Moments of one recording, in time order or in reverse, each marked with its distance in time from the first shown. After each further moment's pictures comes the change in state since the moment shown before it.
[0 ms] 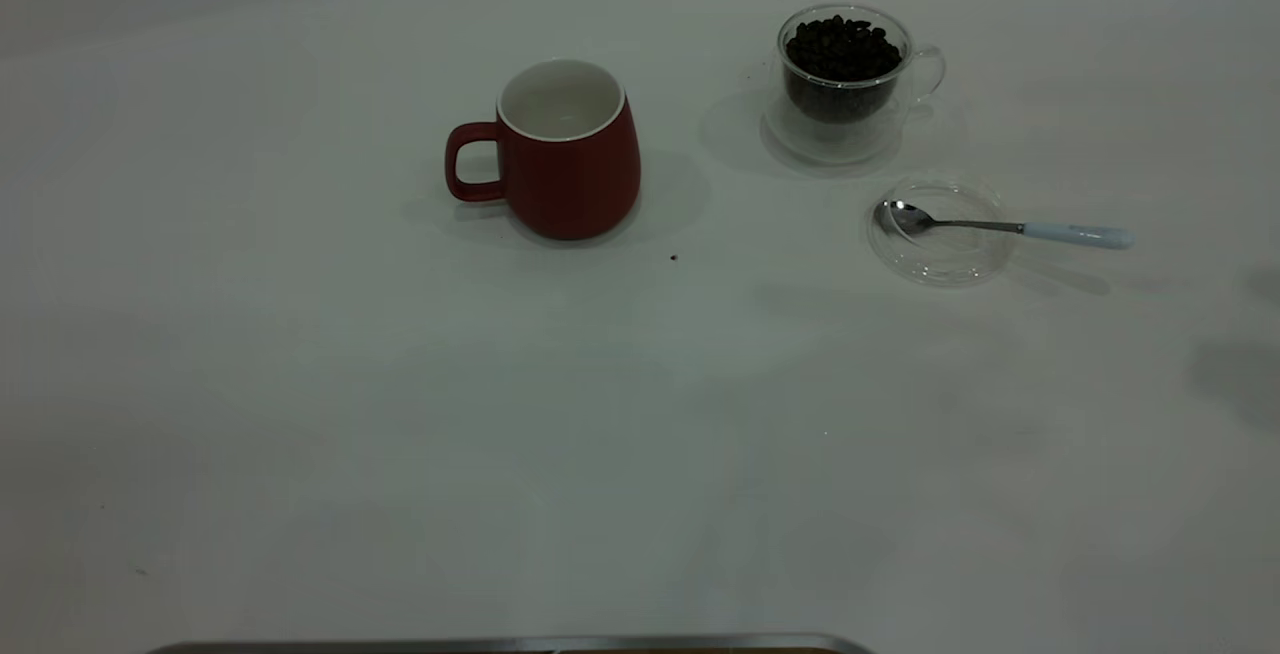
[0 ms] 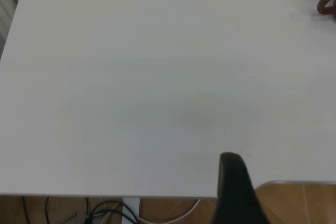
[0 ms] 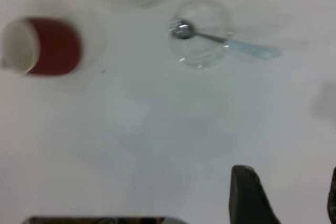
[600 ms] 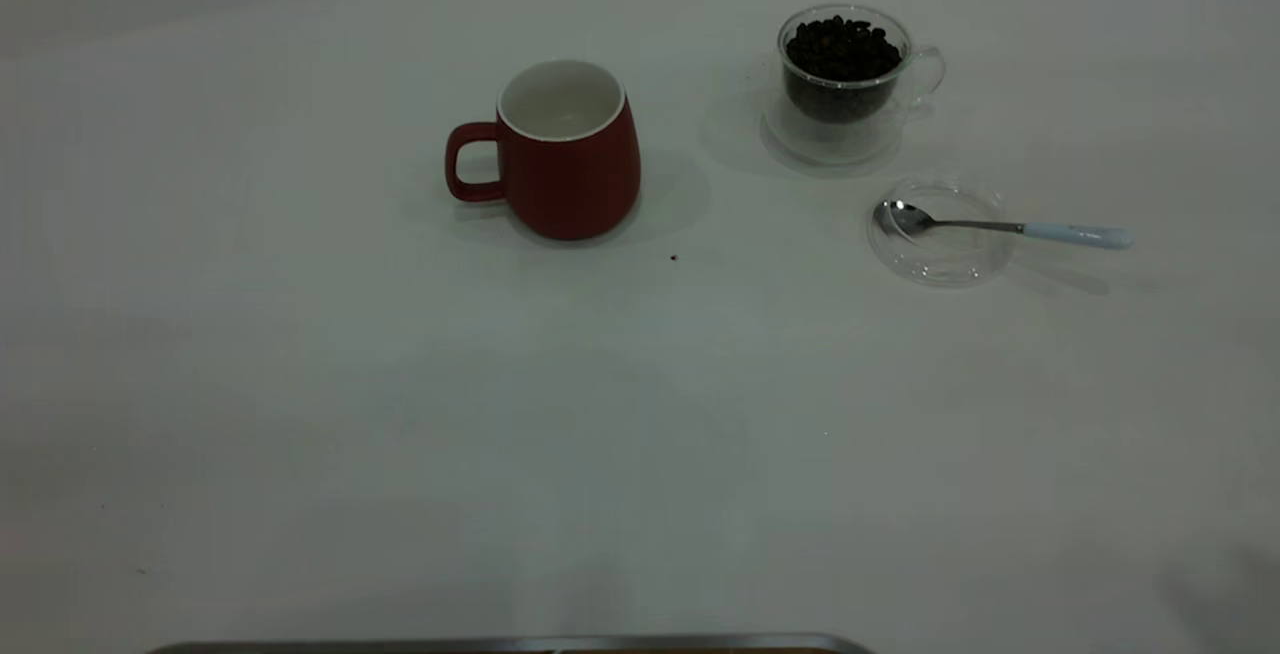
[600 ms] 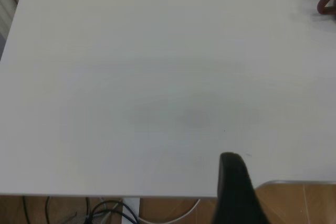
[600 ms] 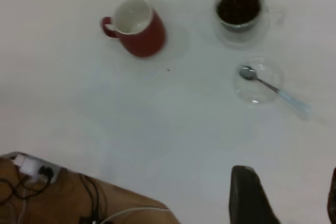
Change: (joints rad) left arm 0.000 0.000 0.000 0.000 0.000 0.001; right arm 0.059 -0.630 0.007 0.005 0.280 -0.181
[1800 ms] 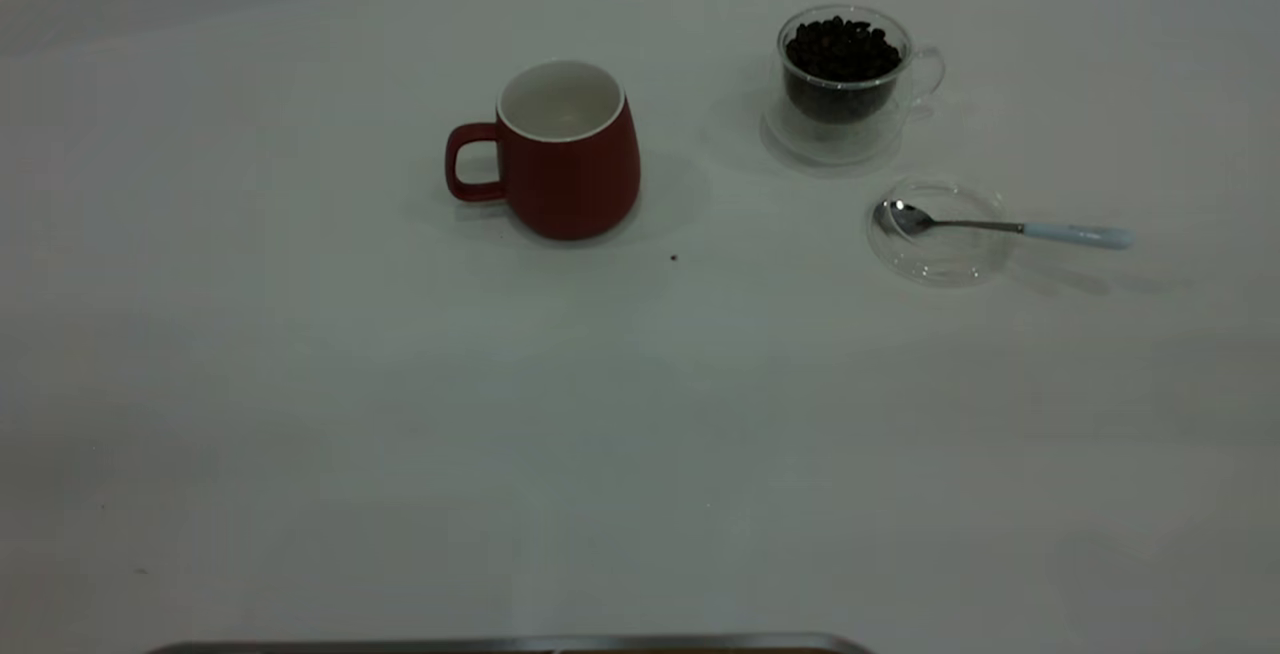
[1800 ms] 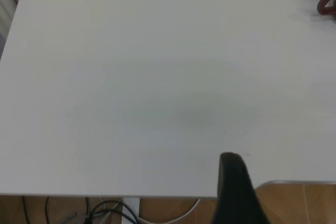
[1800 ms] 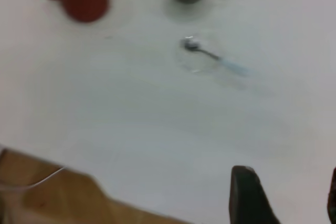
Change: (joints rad) left arm 0.000 0.000 0.000 0.000 0.000 -0.001; right arm 0.399 -0.642 0.405 -0.475 -0.109 0.396
